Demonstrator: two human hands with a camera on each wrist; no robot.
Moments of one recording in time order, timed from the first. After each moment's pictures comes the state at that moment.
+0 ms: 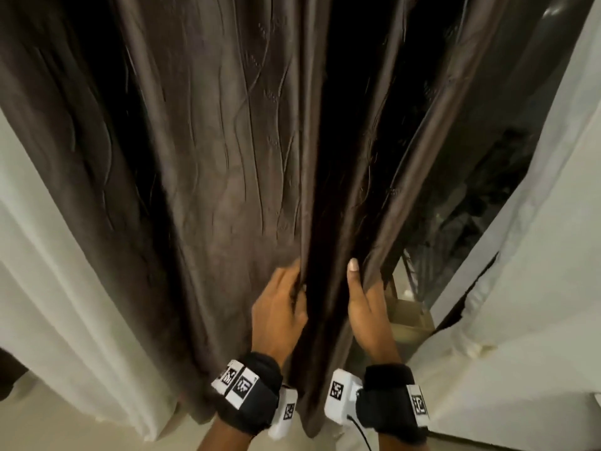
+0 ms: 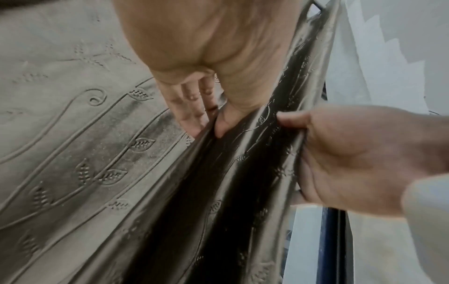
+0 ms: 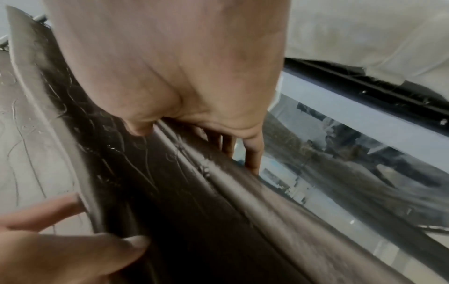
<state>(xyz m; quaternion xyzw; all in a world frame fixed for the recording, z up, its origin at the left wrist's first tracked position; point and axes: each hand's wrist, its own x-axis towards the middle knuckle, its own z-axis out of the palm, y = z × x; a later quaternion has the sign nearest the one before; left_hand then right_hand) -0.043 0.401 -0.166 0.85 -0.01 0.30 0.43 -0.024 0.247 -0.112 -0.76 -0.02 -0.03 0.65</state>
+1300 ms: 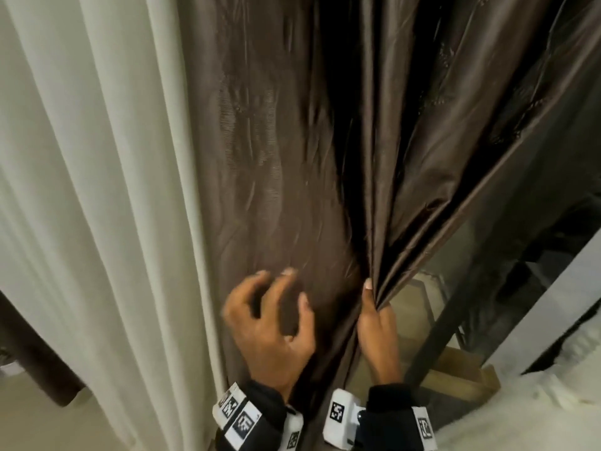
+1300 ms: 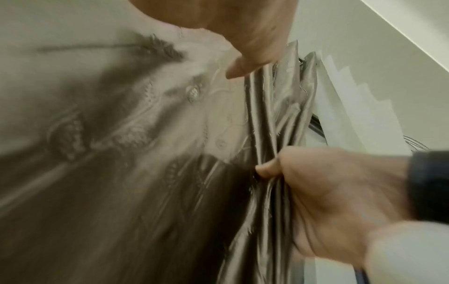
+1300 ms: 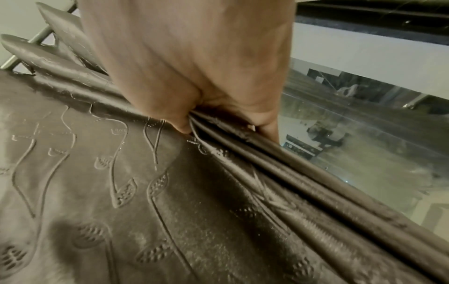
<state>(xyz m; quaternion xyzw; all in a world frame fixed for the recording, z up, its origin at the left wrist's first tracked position) -0.089 0.539 -0.110 0.73 0.09 0.61 0.30 -0.024 0.404 -0.096 -0.75 0.07 -0.02 0.66</state>
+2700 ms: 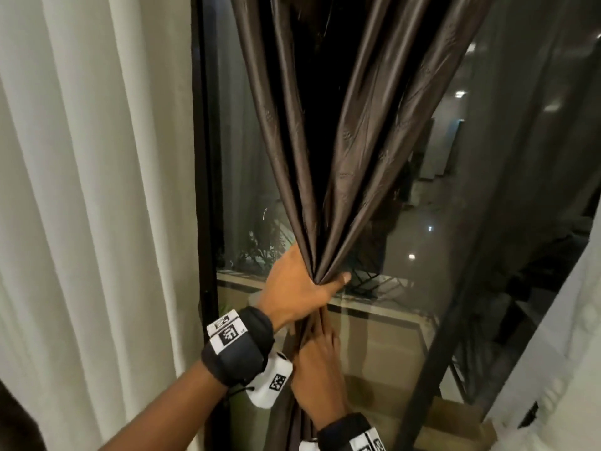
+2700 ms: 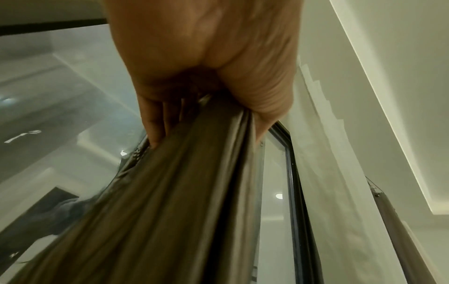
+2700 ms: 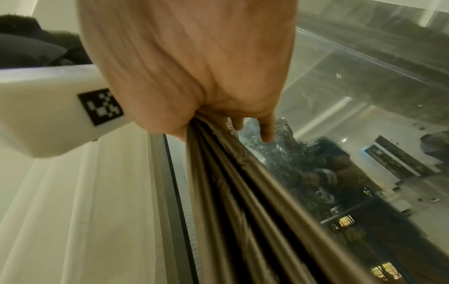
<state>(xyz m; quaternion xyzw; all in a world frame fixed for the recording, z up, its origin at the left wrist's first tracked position) 0.017 0.521 0.028 0.88 -0.07 0.29 0.36 0.006 0.419 -0.096 -0.93 -0.26 -0.11 0.23</state>
